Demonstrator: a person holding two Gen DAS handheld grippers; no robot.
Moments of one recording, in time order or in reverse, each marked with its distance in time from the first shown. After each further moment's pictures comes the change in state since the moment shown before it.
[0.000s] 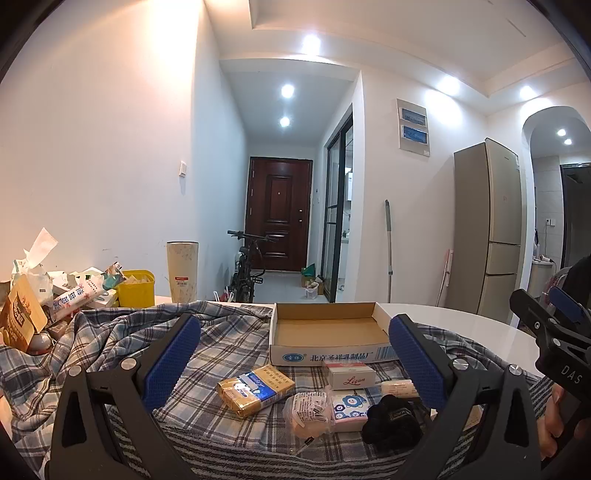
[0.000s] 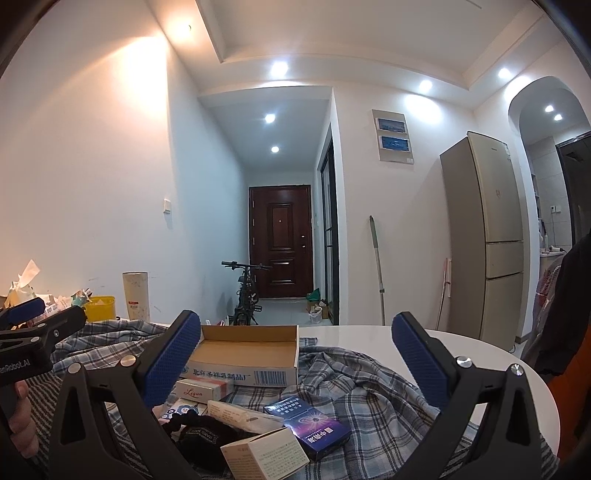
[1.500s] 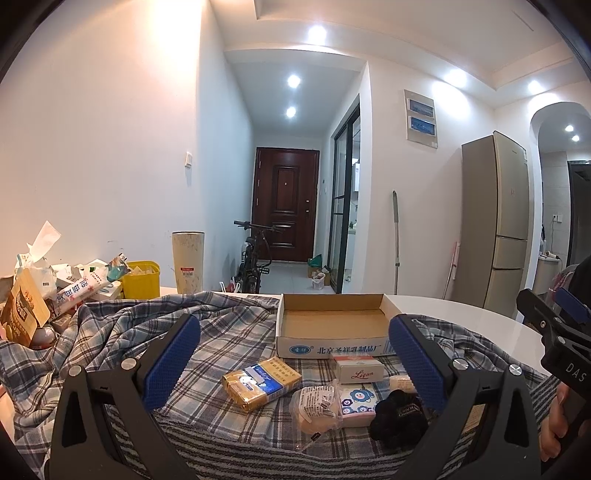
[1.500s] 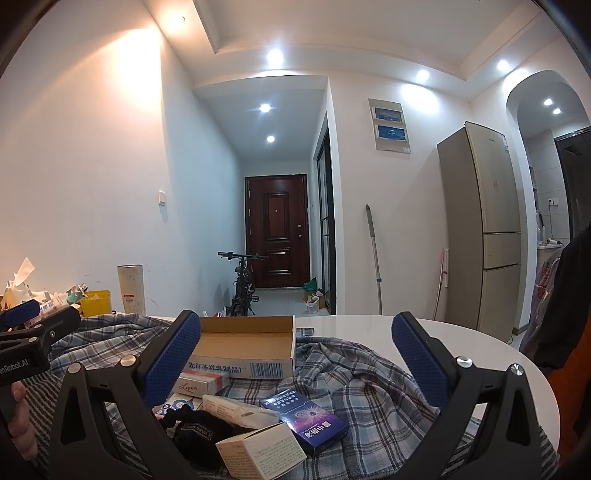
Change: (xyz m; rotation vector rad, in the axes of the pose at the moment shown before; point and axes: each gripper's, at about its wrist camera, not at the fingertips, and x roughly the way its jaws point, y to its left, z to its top) left arm 0.010 0.003 -0.002 -0.003 0.039 0.036; right arm 0.007 -0.001 -0.002 0.007 0.039 -0.014
